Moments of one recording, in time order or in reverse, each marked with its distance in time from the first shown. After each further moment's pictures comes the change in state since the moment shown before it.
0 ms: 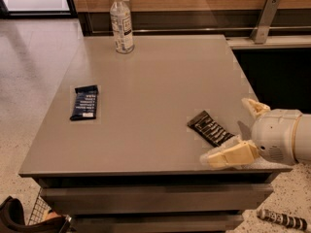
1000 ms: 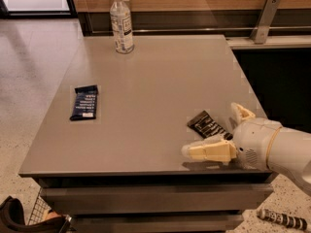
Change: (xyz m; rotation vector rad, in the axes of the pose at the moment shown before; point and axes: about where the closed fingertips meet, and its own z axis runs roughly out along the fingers) arm -0.006 0.000 0.036 0.056 -0.184 0.149
